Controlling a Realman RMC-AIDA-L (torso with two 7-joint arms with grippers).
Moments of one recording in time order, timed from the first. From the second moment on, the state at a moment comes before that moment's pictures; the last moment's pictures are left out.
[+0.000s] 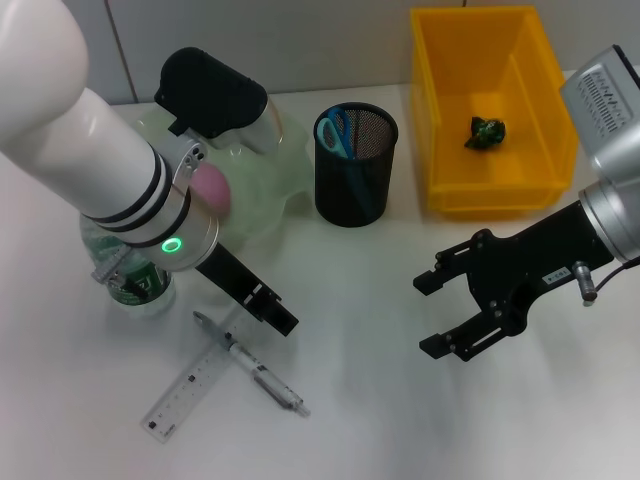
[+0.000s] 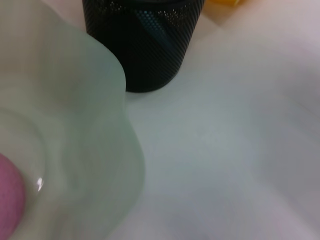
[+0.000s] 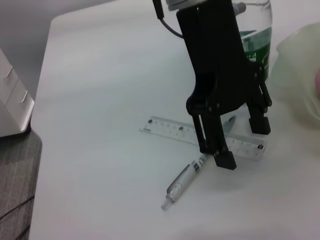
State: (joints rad) left arm -0.84 -2.08 1.64 1.00 2.46 1.32 -2.68; right arm 0.67 2.04 -0.91 -0.89 -2.32 -1.73 1.56
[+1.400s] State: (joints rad) left arm -0.85 -2.08 1.65 0.94 2.46 1.27 -2.68; right arm 0.67 2.04 -0.91 -0.89 -2.34 -1.73 1.56
